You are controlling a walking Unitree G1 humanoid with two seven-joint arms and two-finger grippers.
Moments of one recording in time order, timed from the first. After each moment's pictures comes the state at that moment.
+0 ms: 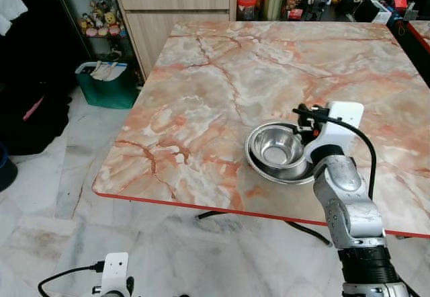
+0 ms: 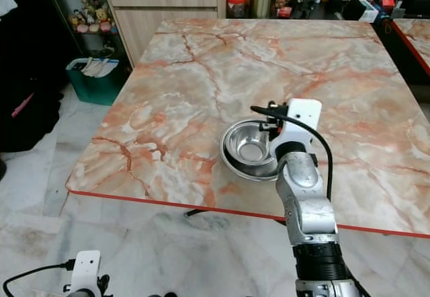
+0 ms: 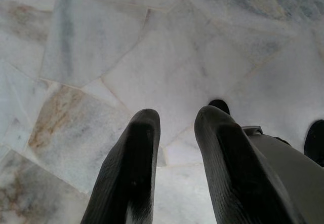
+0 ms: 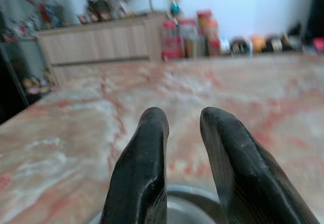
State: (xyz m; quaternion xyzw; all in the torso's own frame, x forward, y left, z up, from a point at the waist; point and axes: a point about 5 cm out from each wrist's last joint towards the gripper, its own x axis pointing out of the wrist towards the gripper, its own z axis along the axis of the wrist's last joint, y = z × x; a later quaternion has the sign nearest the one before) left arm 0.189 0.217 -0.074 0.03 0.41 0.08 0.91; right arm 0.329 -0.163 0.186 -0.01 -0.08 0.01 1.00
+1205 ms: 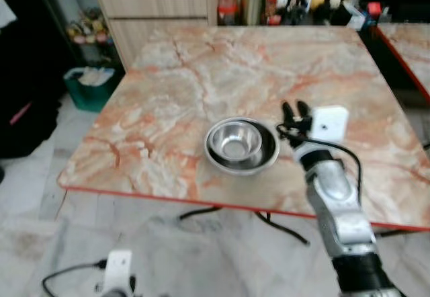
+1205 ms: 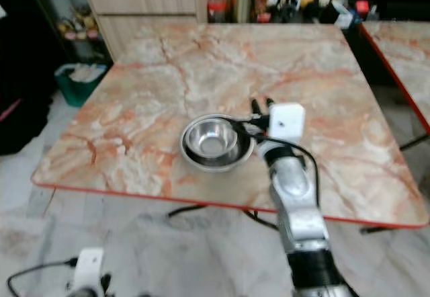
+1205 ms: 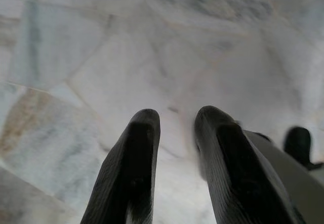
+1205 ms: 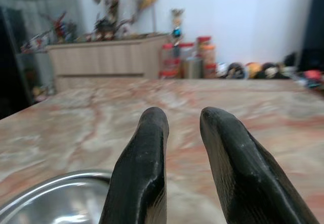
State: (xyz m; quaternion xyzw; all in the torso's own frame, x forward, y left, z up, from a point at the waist) left arm 0.190 0.205 -0.076 0.03 0.41 0.06 0.91; right arm 0.323 -0.159 0.172 -0.02 -0.09 0.04 0.99
